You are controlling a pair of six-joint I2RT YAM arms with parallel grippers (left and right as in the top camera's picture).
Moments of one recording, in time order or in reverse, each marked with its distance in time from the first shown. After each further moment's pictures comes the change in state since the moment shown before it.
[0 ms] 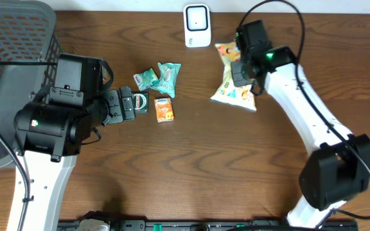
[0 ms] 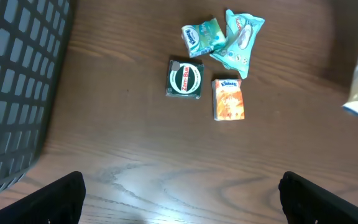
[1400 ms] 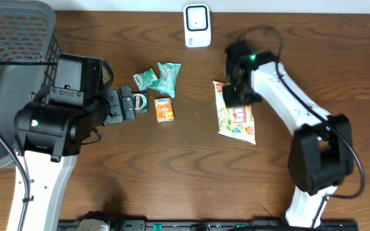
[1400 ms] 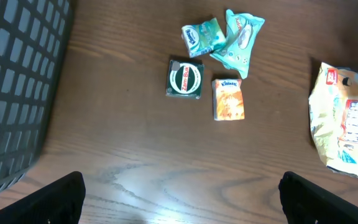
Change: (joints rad) left arm 0.000 0.000 0.000 0.000 0.000 0.000; right arm 0.014 0.105 0.028 -0.192 -0.194 0.063
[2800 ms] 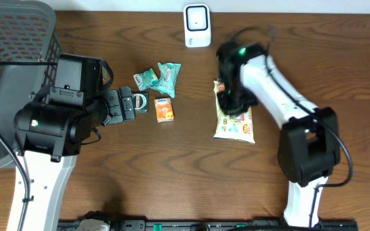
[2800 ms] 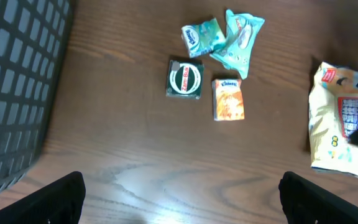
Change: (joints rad) left arm 0.000 0.000 0.000 0.000 0.000 0.000; right arm 0.053 0.114 0.006 -0.179 -0.053 -0.005
